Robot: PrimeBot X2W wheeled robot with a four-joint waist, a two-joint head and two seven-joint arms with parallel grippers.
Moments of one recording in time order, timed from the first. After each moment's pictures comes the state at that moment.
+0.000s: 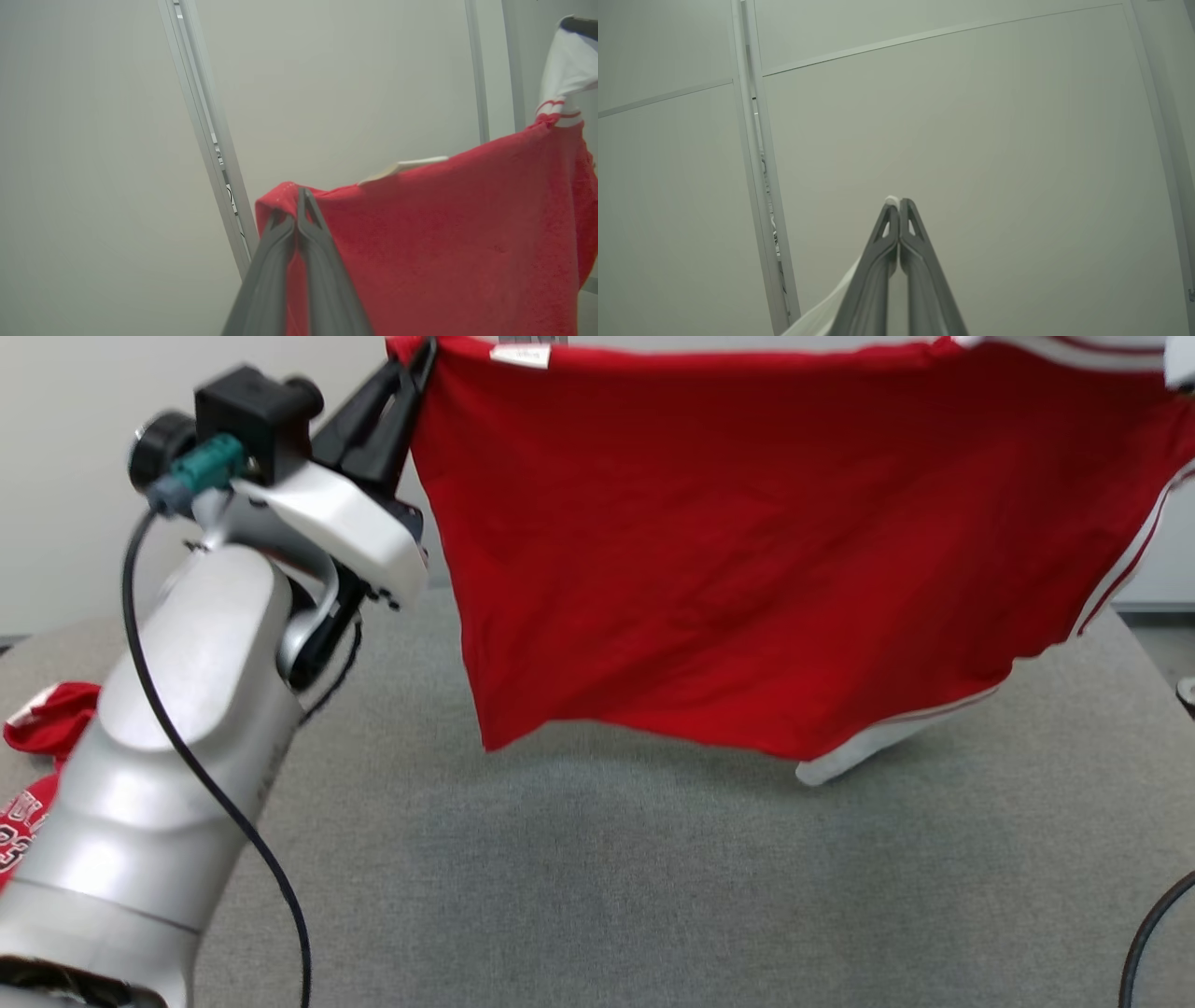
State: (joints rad) left arm -0.92 0.22 -0.52 0.60 -0.47 -0.12 -0.19; right arm -1.17 -0.25 0.04 0.91 0.39 0.13 -0.26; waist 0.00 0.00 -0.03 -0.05
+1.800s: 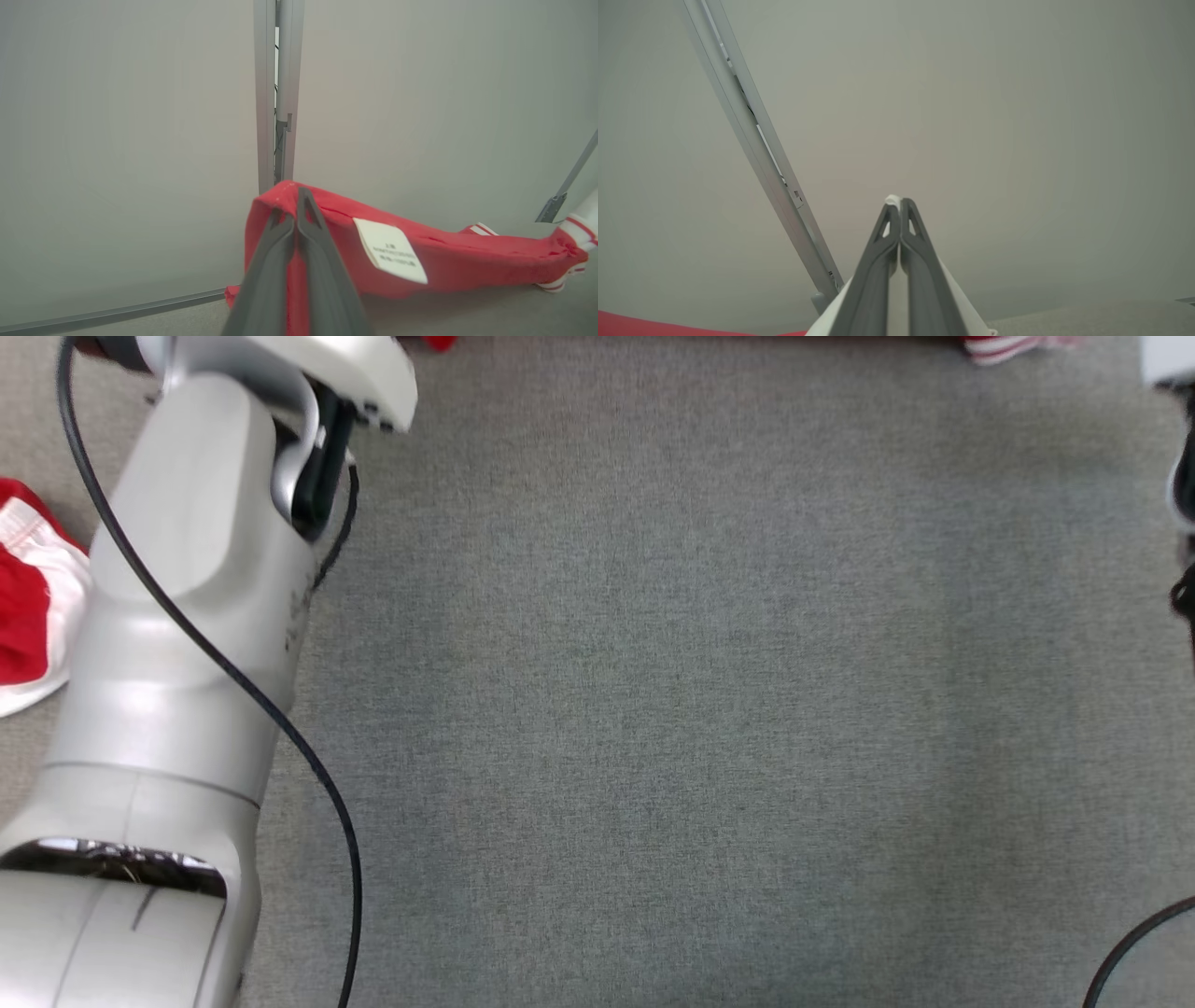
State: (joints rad) left arm -1.21 0.05 -0.24 0.91 -0.30 -0.12 -0.26; right arm -1.11 -0.25 0.11 0.68 0.56 0.13 -0.26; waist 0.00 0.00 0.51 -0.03
